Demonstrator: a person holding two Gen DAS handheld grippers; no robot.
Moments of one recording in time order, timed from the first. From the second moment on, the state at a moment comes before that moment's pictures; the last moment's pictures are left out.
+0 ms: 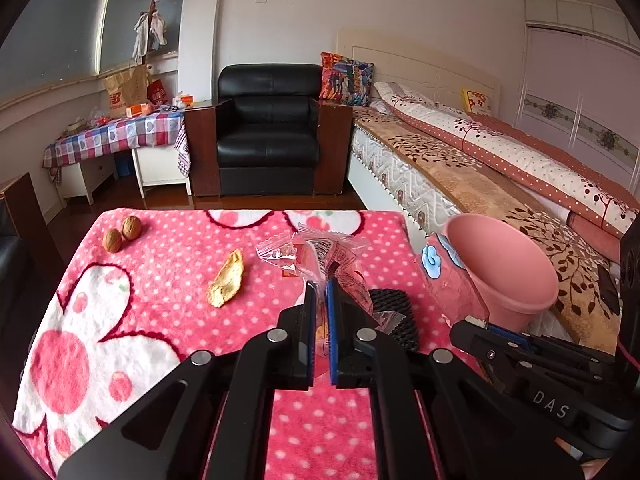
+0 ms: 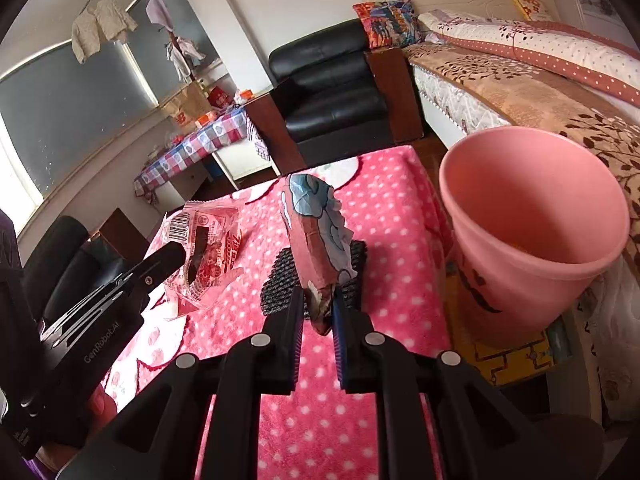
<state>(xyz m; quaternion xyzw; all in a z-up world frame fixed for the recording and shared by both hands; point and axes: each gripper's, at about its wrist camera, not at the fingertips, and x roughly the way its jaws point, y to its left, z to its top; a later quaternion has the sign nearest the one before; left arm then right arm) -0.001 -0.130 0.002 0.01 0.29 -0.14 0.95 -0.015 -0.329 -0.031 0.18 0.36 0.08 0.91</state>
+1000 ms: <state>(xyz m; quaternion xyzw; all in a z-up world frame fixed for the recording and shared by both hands) 0.015 -0.255 0.017 0.03 0.26 -0.26 0.93 -0.027 -0.460 -0.023 0.25 0.31 -0.06 0.92</state>
